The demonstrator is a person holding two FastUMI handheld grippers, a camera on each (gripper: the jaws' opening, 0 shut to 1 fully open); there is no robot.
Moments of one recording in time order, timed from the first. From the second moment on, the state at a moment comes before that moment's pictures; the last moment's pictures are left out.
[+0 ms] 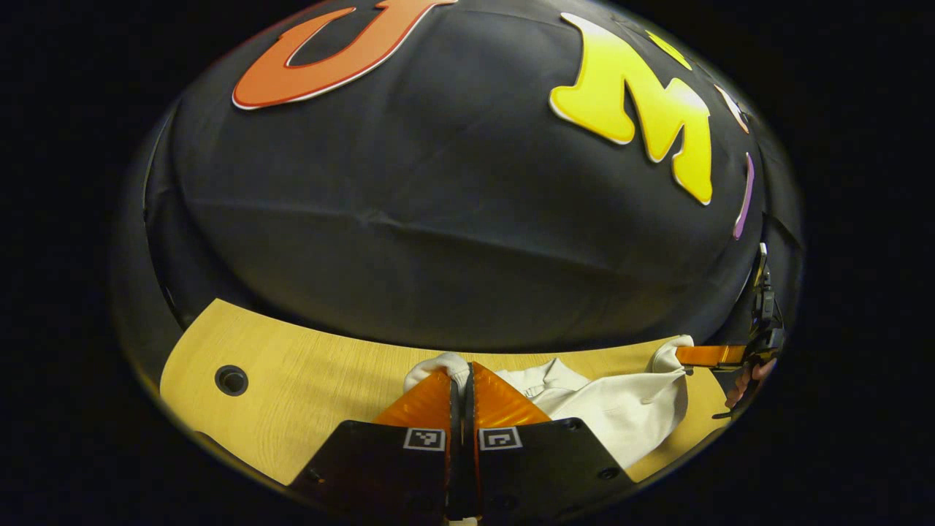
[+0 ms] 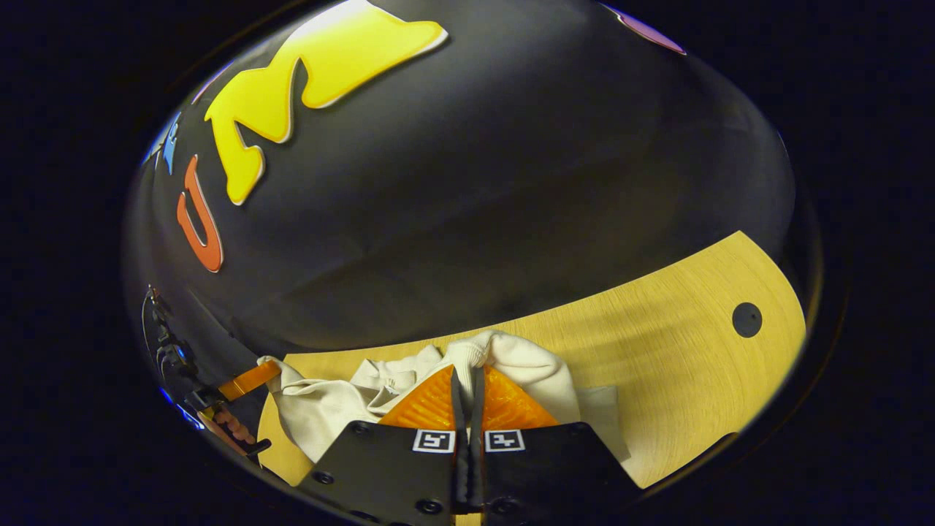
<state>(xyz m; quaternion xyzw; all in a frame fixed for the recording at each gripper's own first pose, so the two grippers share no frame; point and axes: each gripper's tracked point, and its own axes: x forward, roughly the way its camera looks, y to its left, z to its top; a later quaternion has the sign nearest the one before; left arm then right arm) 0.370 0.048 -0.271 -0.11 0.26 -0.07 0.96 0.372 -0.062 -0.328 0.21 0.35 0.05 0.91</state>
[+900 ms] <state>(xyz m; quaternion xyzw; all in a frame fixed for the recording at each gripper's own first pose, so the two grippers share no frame) 0.362 0.074 -0.199 -0.07 0.20 -0.01 0.98 0.367 -0.071 -0.254 0.15 0.27 0.01 0.95</state>
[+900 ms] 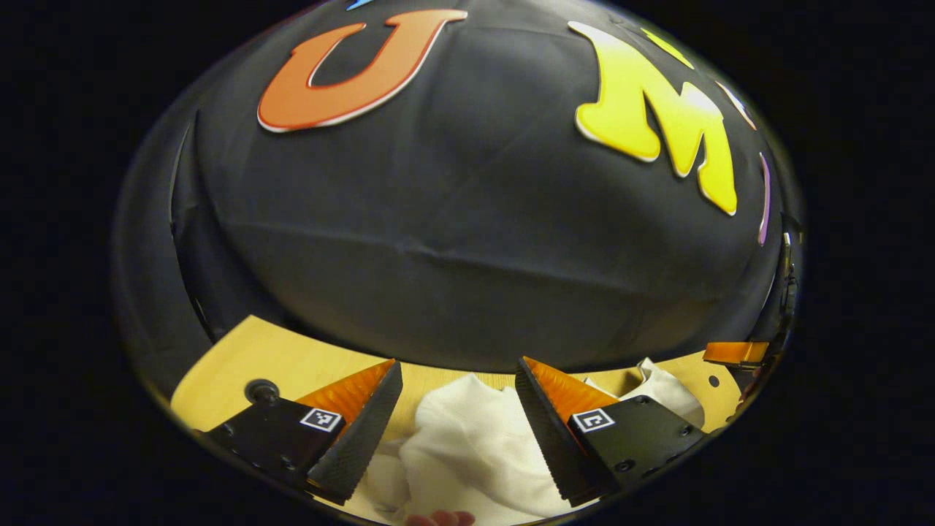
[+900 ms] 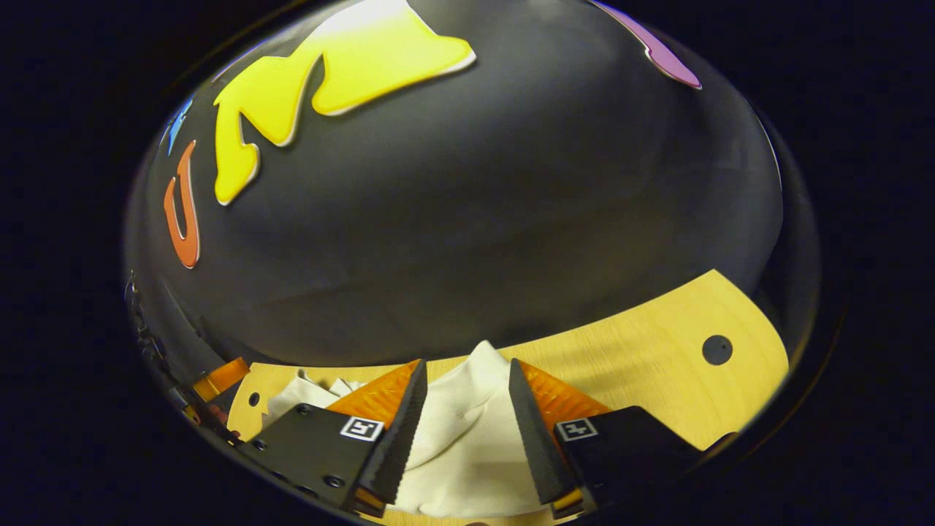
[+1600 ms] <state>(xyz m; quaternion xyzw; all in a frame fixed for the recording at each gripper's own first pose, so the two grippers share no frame) 0.156 0.059 0.087 0.00 0.03 0.03 1.00 0.163 -0.034 0.028 0.05 0.08 0.05 0.99</state>
